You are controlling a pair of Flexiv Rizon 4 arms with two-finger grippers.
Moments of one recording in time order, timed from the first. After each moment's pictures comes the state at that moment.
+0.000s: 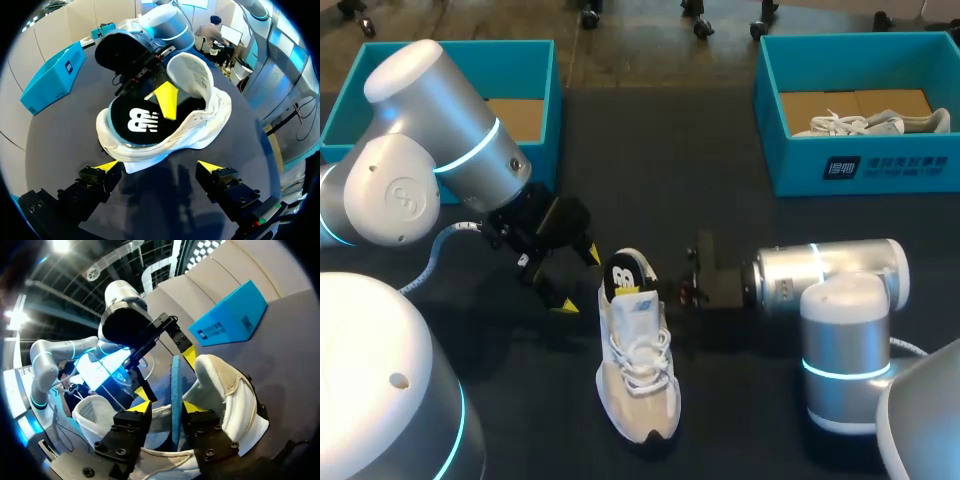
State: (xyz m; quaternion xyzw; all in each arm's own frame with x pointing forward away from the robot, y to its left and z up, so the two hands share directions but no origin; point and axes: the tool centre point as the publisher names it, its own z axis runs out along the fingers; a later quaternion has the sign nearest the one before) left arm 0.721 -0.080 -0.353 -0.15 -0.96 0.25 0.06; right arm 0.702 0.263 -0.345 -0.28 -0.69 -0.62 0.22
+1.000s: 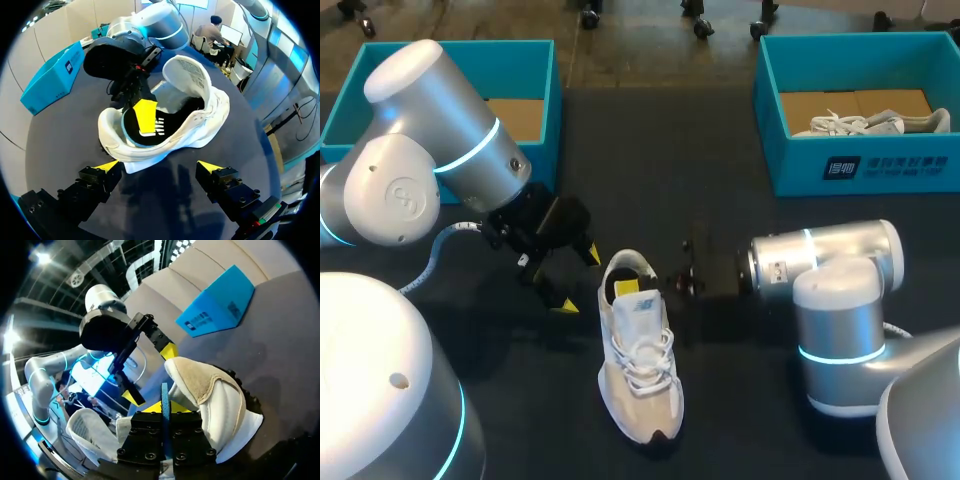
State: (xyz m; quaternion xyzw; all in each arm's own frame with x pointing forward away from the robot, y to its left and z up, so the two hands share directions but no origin) left arm 0.721 -0.080 -0.353 -0.15 -0.96 0.25 0.06; right arm 0.715 0.263 -0.359 -0.33 -0.70 -0.58 0.26
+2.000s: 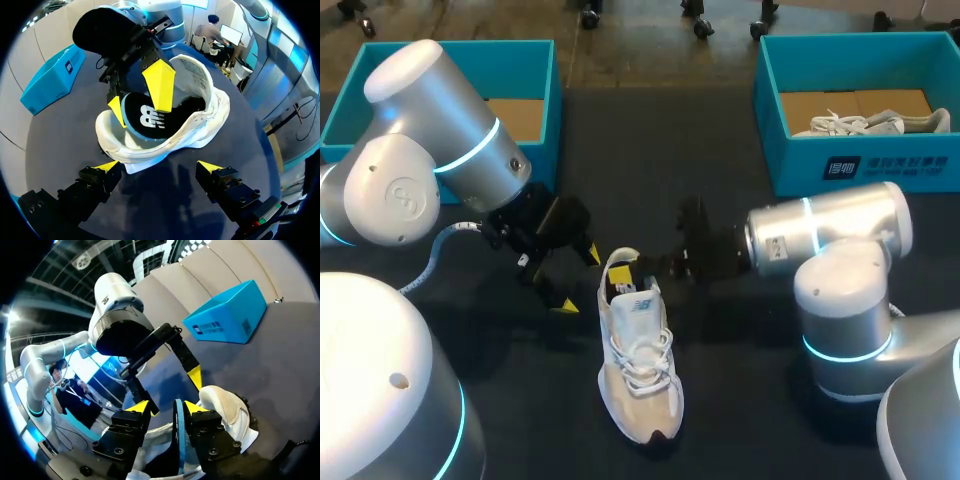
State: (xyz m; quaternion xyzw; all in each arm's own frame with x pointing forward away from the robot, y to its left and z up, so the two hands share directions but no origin) left arm 0.722 -0.080 -0.353 -0.15 -0.96 0.25 0.06; right arm 0.716 0.266 -0.316 -0.30 -0.74 -0.56 0.21
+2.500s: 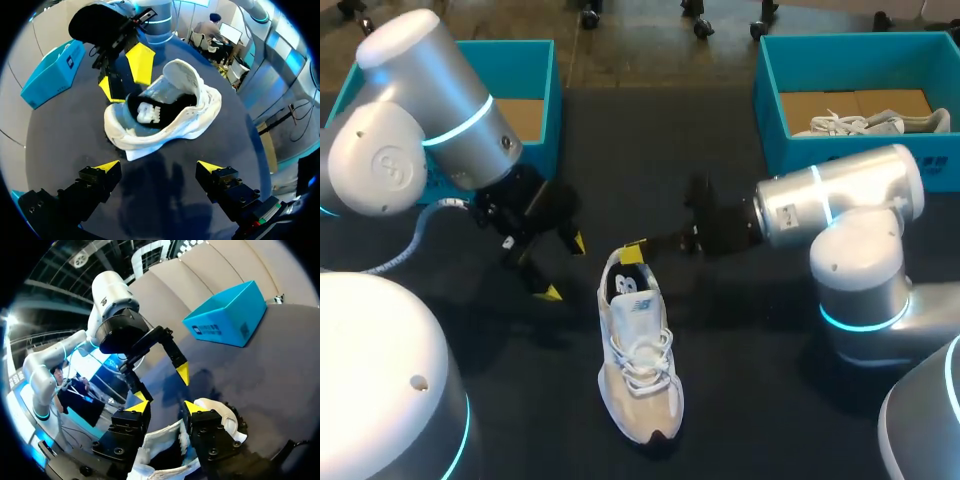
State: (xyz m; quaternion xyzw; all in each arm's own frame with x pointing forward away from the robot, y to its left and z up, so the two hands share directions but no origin) left arm 0.729 -0.054 -0.328 -0.13 -0.97 0.21 0.07; right arm 0.734 0.248 -0.293 -0.30 -0.75 -0.54 0.24
